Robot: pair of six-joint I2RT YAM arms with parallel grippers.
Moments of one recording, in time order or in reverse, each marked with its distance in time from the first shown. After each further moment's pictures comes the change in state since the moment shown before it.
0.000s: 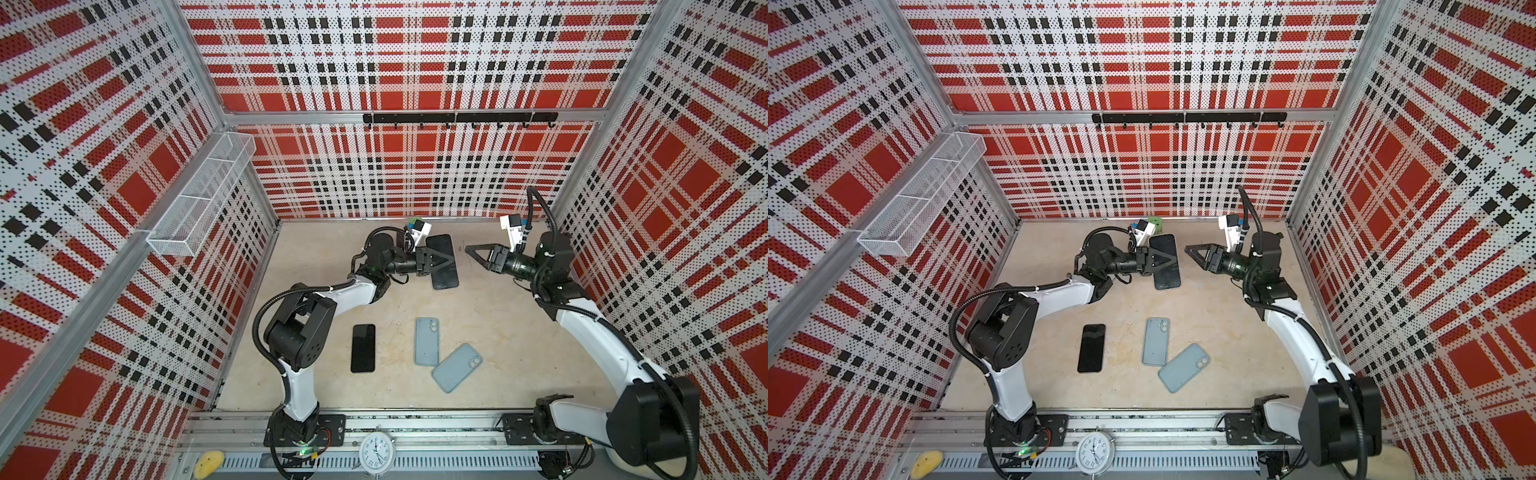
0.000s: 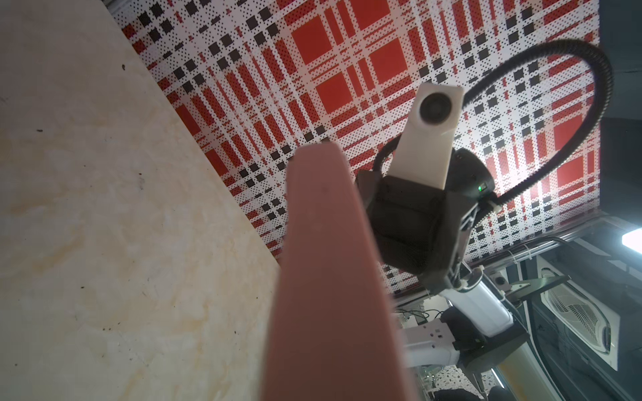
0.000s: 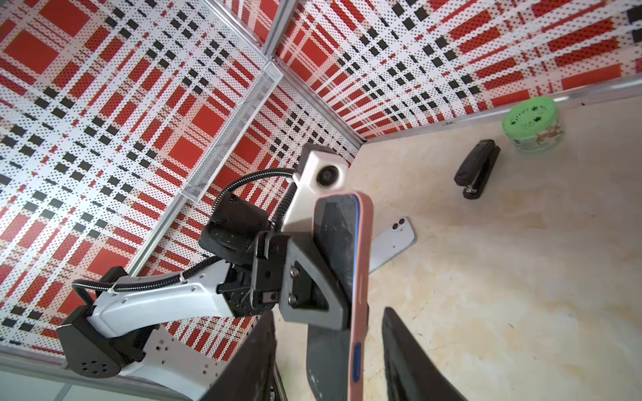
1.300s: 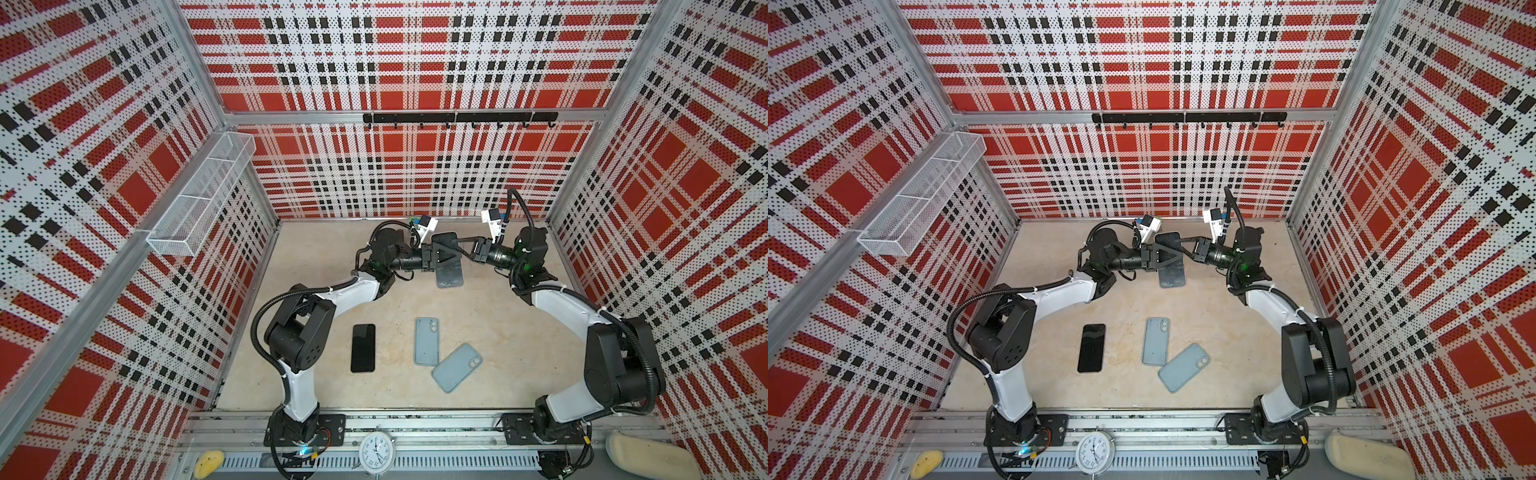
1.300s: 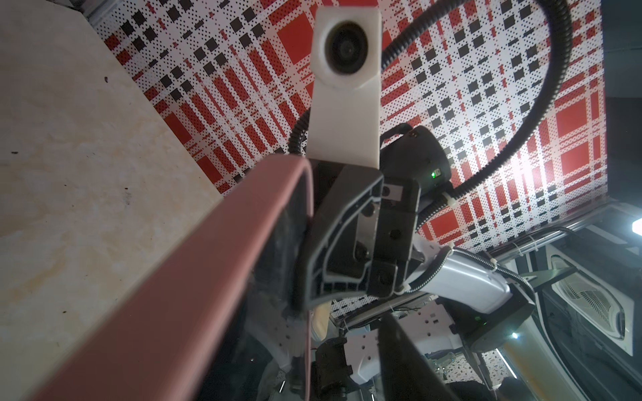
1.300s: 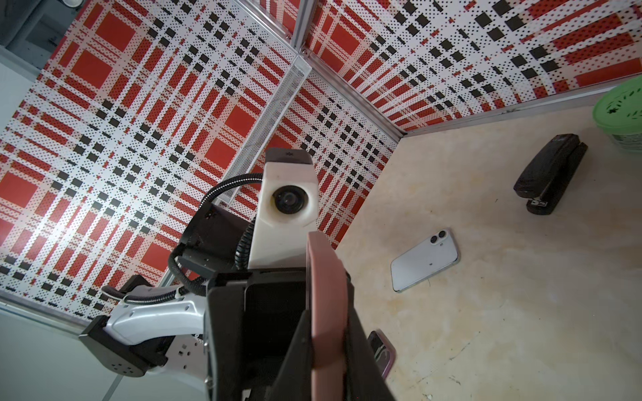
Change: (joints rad) left arm -0.033 -0.021 0.063 -0.067 -0.023 0.056; right arm 0.041 0.227 0.011 0.352 -0.057 0.204
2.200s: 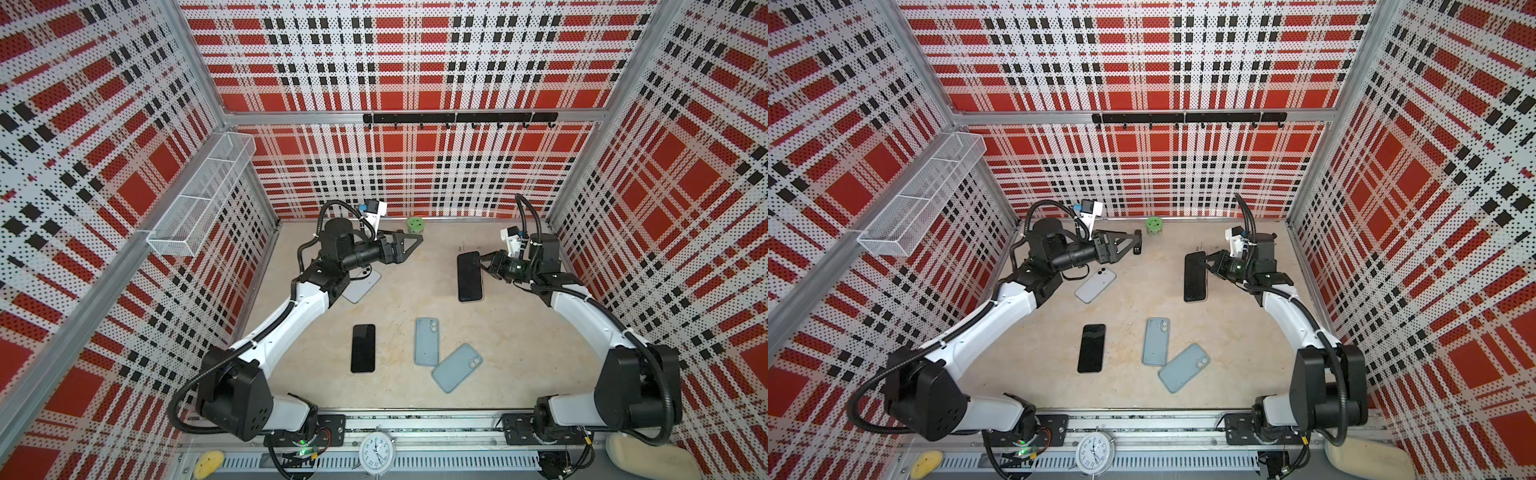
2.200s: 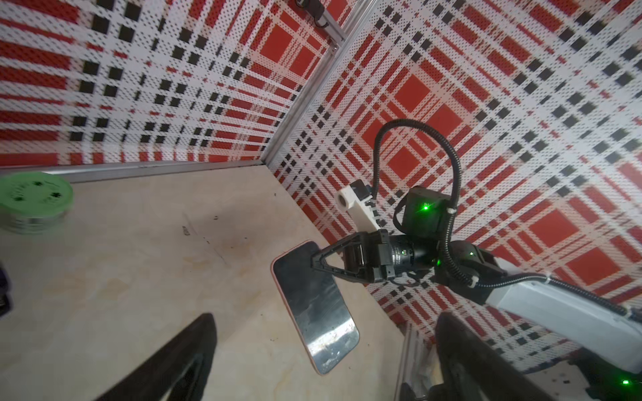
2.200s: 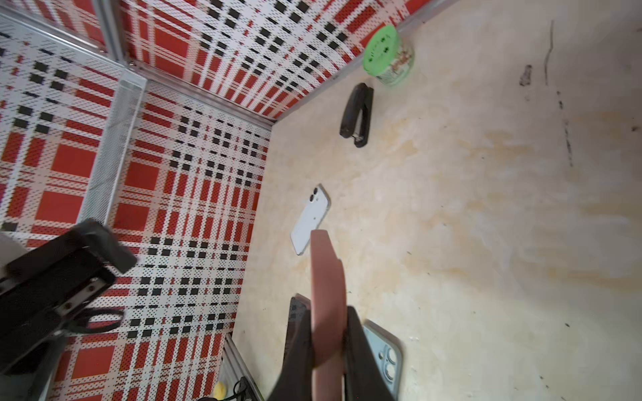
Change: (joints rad) left arm 0.167 -0.492 -0.065 -0.658 -0.359 0.615; right arm -0.120 -0.079 0.029 -0.710 0.220 -0.283
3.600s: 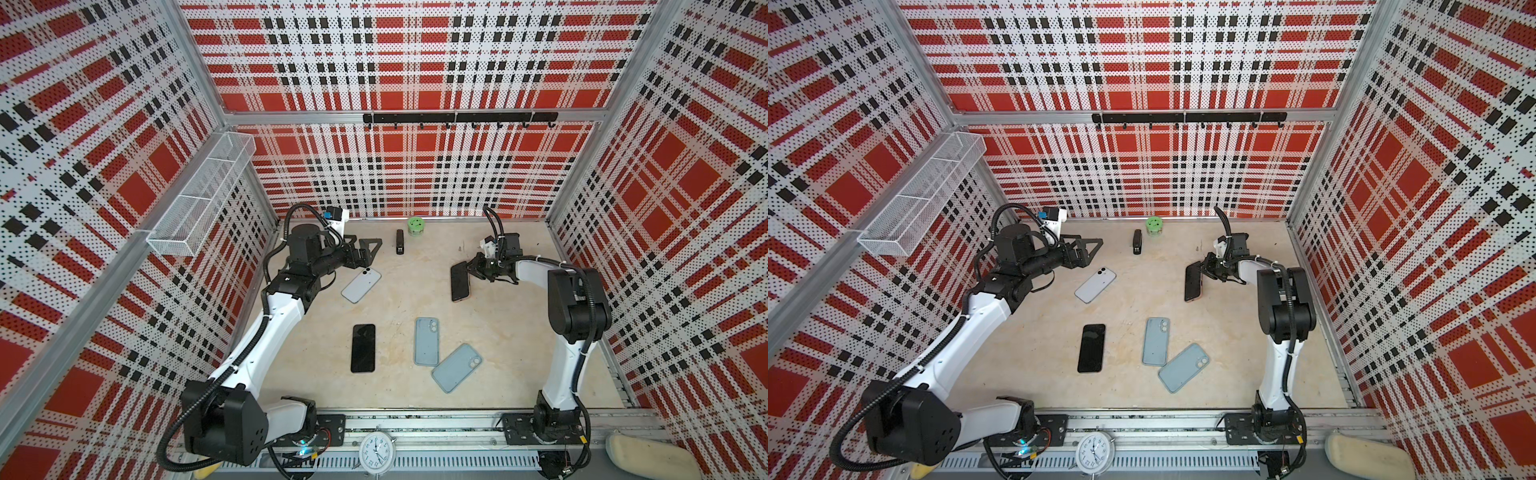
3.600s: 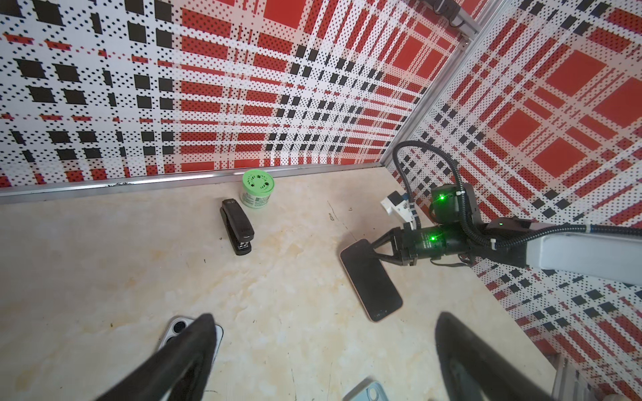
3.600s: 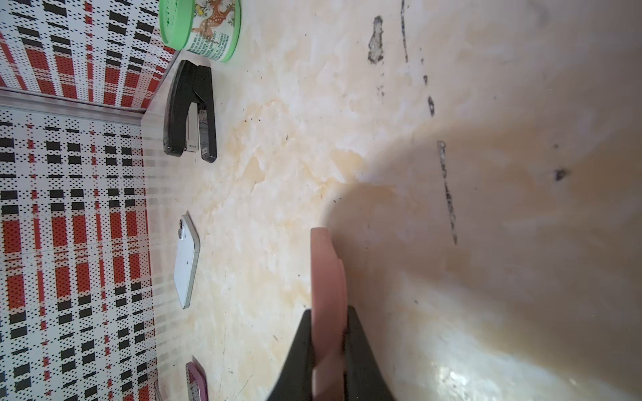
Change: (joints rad) left arm 0.228 -0.113 -0.109 -0.183 -0.097 0.249; right arm 0.021 0.590 0.287 0.014 0.134 -0.090
